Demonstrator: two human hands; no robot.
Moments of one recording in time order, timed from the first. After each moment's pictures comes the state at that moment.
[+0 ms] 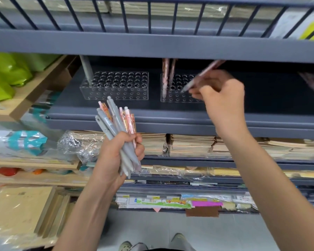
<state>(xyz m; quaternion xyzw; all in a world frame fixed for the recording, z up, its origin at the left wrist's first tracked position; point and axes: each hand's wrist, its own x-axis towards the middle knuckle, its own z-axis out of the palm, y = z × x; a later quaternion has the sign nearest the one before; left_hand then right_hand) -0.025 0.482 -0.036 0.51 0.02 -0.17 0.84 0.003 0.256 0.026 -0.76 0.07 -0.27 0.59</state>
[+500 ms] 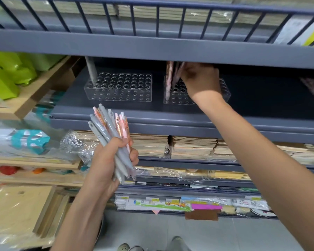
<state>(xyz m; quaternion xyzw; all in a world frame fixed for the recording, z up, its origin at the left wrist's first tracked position) -0.029 0.498 -0.041 0.49 0.04 -0.15 0.86 0.086 0.264 0.028 -0.92 0.08 -0.26 0.29</state>
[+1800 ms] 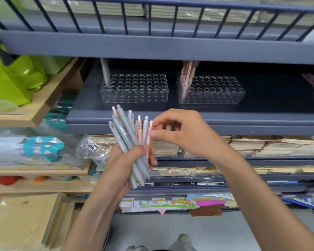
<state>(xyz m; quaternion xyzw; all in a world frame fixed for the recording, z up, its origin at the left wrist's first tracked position) -0.015 0.535 -0.053 0.52 -0.01 -0.19 0.83 -0.013 0.357 0.008 -0.87 -0.12 -0.04 0.47</state>
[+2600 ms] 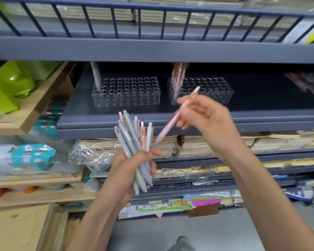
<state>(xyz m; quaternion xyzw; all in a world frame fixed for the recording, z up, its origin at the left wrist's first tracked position) -0.021 0.526 -0.057 0.53 -0.04 -0.22 0.82 -0.033 0.325 0.016 -0.75 -0.02 -0.14 0.65</state>
